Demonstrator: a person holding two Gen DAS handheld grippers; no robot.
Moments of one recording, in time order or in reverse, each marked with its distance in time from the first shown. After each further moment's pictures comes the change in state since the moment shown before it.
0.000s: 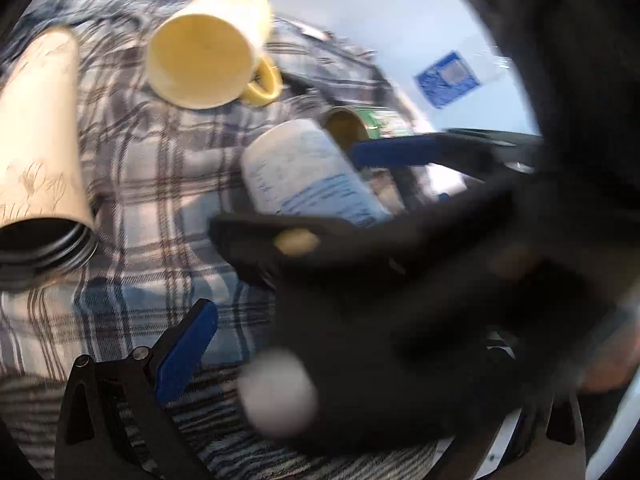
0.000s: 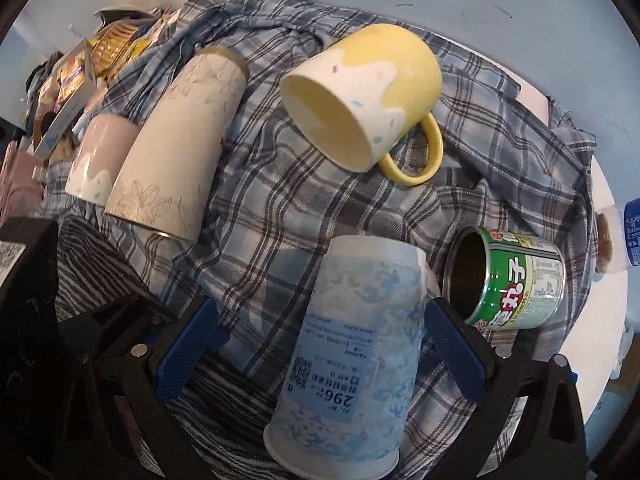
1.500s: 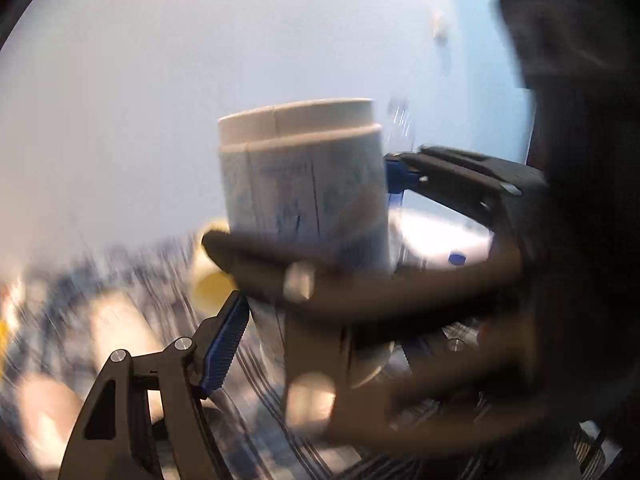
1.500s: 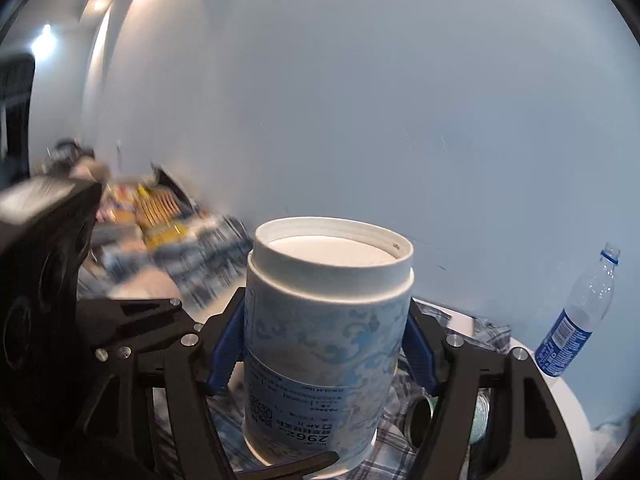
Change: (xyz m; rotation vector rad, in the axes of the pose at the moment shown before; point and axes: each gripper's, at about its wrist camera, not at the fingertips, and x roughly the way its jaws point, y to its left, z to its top) left arm -0.075 -0.041 -0.050 0.607 -0.555 0.165; right arm -0.069 0.077 -0.060 -0.174 -0.976 -0.259
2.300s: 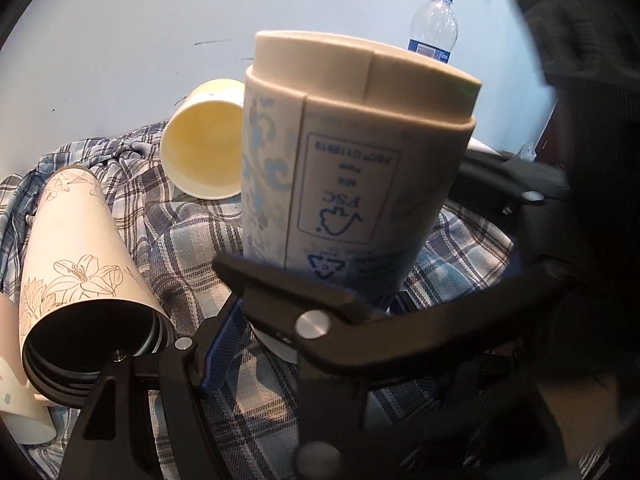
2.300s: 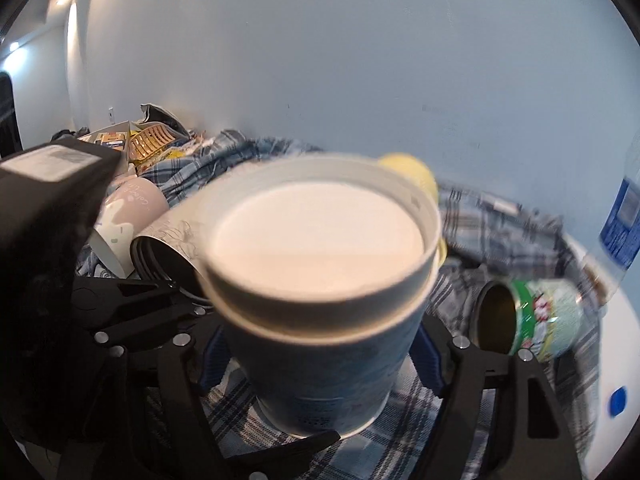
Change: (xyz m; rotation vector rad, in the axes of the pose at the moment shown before) left arm 0.063 0.017 -0.049 -0.072 0.261 0.020; right arm 0.059 -0.010 -0.068 0.172 0.262 0.127
